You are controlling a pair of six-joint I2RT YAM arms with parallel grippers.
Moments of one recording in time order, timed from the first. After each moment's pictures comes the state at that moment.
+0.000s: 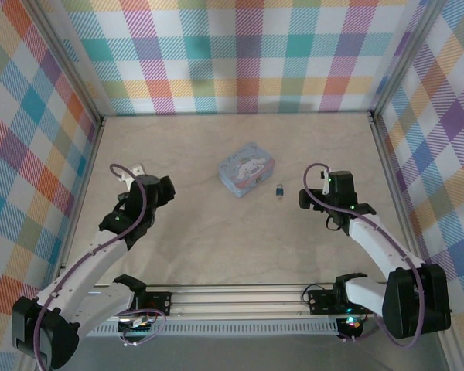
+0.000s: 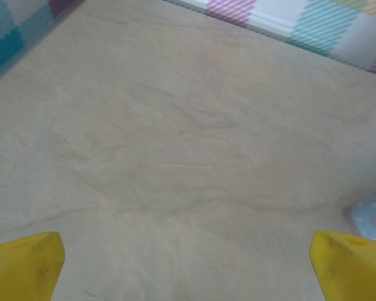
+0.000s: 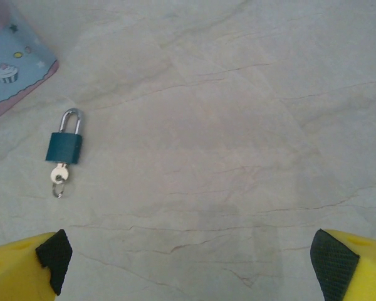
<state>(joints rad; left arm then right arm) -0.39 0.92 0.69 -0.42 -0.55 -0.57 0.17 1.13 0.60 -0.30 0.03 0.18</state>
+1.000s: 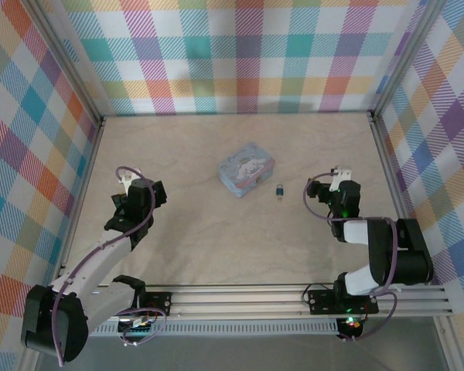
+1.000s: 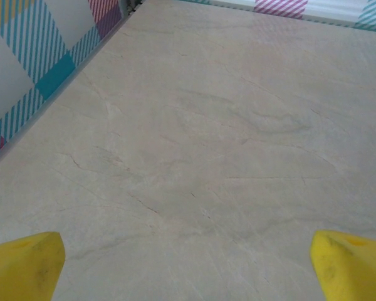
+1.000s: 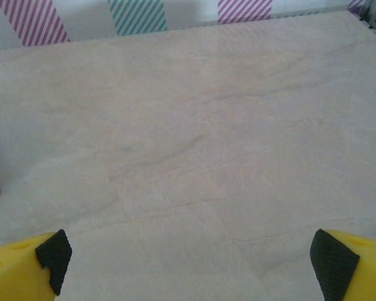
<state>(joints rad) -0.27 0.99 0.54 -0.16 -0.56 -0.34 0.02 1.48 0.33 0.77 -0.01 0.09</state>
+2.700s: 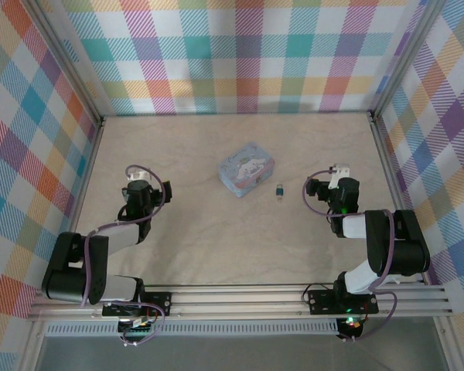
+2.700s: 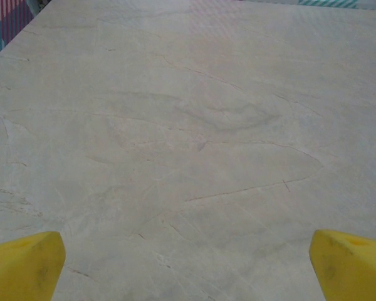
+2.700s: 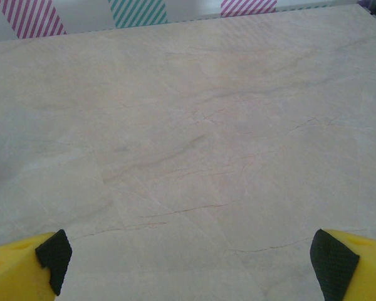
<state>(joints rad) -0.10 1.37 0.40 0.50 -0.23 -0.14 0.01 1.54 0.38 0.76 -0.03 0.08</state>
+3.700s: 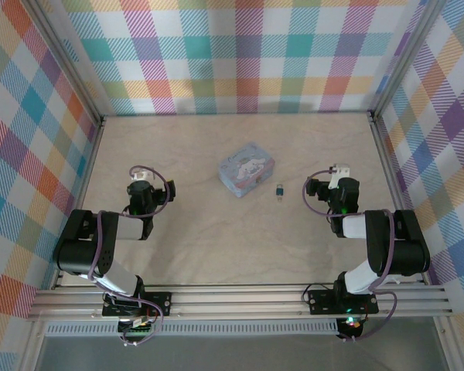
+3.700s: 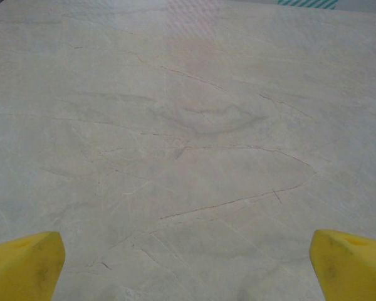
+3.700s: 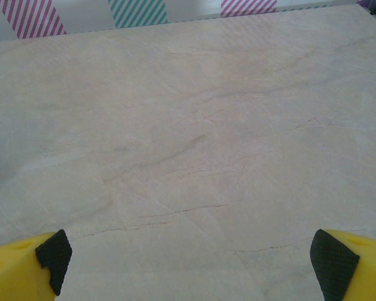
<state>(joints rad) -0.08 1.56 0.40 0.73 -0.15 -0.13 0.01 1.54 0.38 0.76 -0.03 0.08</state>
